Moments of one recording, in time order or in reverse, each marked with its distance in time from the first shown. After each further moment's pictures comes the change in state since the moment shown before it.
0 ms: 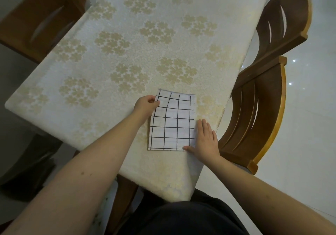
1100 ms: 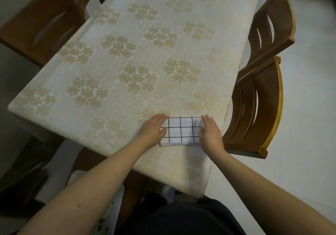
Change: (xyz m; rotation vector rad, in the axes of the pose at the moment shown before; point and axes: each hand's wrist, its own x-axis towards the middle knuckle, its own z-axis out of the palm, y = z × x) left_hand -0.056 -0.088 -0.025 0.670 -0.236 0.551; right_hand -0.018 -0.044 -0.001 0.169 0.277 0.054
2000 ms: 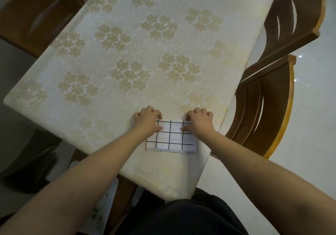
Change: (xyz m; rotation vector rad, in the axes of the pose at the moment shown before) left_hand 0.063 0.026 -0.005 0.227 -0.055 -0.282; right_hand 0.100 0.010 -0.003 -0.353 -0.292 -0.215
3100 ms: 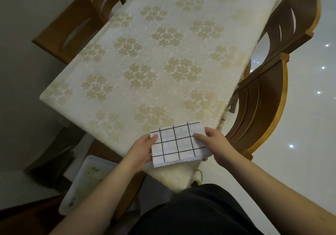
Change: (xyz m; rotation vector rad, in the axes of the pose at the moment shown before) left_hand -0.161 0.045 0.012 -1.514 -0.022 -0.516; right_hand -0.144 0.021 -0.037 1.345 -0.213 0.226
